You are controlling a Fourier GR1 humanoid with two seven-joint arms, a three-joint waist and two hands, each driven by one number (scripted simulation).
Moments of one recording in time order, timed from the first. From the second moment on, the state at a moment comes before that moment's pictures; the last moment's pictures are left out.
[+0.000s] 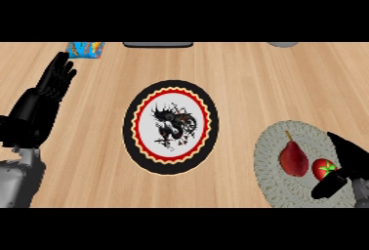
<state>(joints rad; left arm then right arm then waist) -0.26 0.37 0.00 -1.61 0.13 0.03 0.11 -0.06 -0.63 0.23 -1.54 0.45 0.21 0.90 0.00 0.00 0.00</state>
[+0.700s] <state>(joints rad) -0.27 0.31 0.04 -1.60 0.08 -0.02 0.11 -0.06 -0.51 0.17 -1.33 0.60 0.22 0.75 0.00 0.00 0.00</state>
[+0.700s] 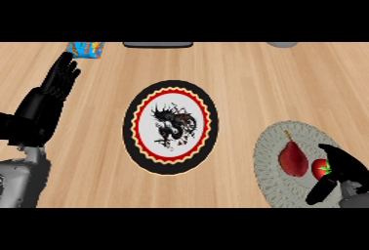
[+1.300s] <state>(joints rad) -0.25 0.33 0.09 -1.63 0.09 -0.04 0.13 0.15 -0.49 0.22 -1.56 0.84 -0.06 0.73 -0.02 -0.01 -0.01</state>
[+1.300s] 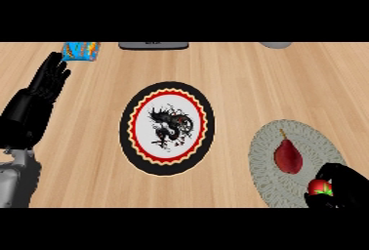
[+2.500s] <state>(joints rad) -0.27 0.30 0.08 -1.63 0.07 -0.06 0.14 0.27 -0.24 0.72 -2.31 1.35 -0.14 0.88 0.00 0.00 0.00</state>
